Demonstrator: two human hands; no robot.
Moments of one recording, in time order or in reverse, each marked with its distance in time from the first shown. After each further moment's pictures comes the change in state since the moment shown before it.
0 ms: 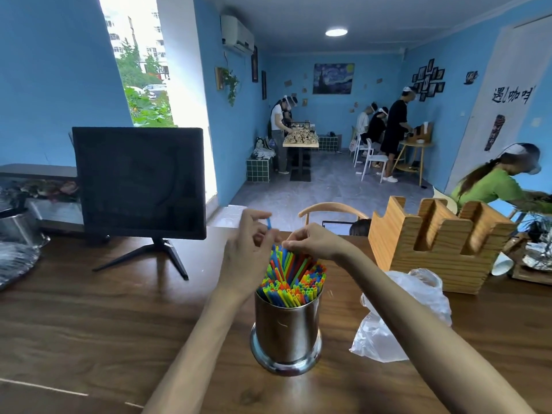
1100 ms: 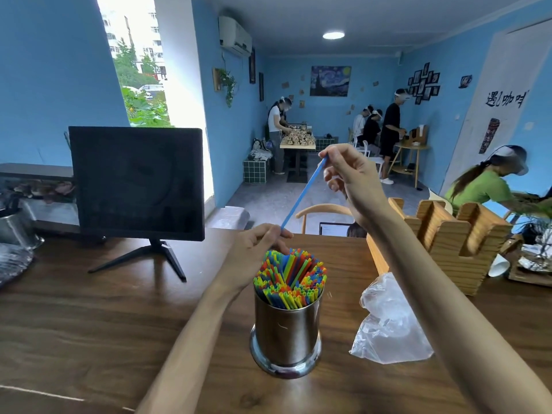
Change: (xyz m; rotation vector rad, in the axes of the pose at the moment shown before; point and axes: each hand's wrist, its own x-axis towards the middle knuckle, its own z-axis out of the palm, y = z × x) left_hand 0.011 -0.003 -0.004 -0.362 -0.294 -0.246; right_hand -0.032 -0.066 -0.072 0.666 0.521 -0.406
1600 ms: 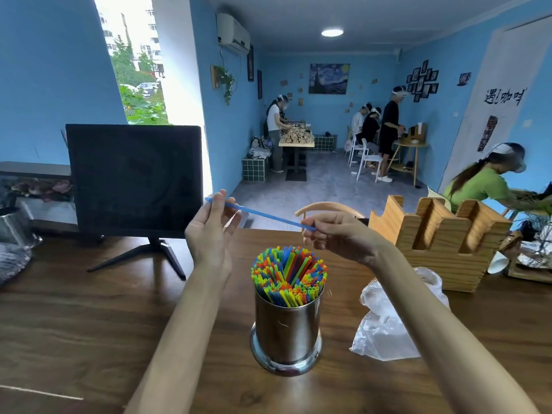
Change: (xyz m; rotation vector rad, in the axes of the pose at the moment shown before) left_hand 0.012 0.017 -0.025 -0.716 0.641 -0.015; right_hand -0.034 0.077 -0.027 0.331 -0.520 0.479
